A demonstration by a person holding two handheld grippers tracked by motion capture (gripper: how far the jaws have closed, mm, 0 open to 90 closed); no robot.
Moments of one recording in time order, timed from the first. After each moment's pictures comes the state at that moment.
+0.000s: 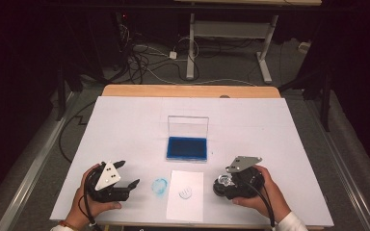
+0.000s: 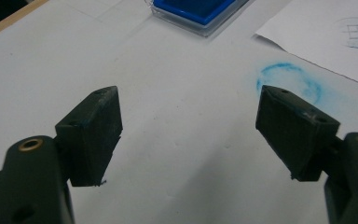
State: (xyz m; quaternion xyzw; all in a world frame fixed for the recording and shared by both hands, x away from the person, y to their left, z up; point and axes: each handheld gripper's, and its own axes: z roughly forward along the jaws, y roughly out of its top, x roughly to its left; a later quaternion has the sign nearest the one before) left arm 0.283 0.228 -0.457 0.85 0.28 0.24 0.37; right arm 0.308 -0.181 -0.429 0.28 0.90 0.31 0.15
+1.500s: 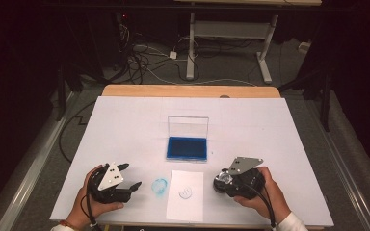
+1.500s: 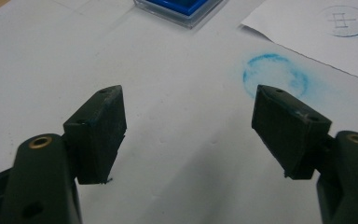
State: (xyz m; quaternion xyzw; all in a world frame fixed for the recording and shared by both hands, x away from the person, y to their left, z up) left arm 0.283 0.223 -0.461 0.87 0.27 0.21 0.36; right arm 0.300 -0.180 -0.418 0.24 0.90 0.32 0.16
